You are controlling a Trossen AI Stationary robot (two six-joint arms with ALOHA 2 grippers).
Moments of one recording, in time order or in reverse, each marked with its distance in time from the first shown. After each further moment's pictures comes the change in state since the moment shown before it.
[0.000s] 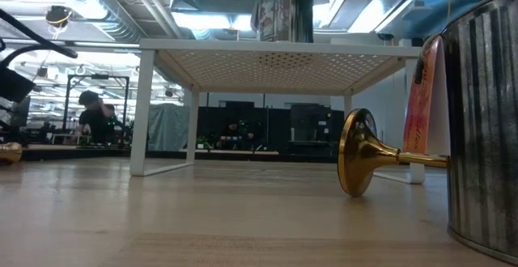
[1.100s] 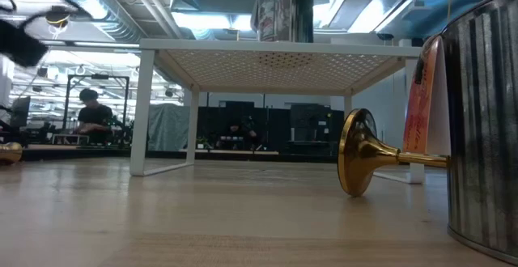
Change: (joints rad) left arm 0.008 0.006 0.186 -0.147 -0.062 0.071; right arm -0.002 0.000 0.000 0.000 0.000 0.000
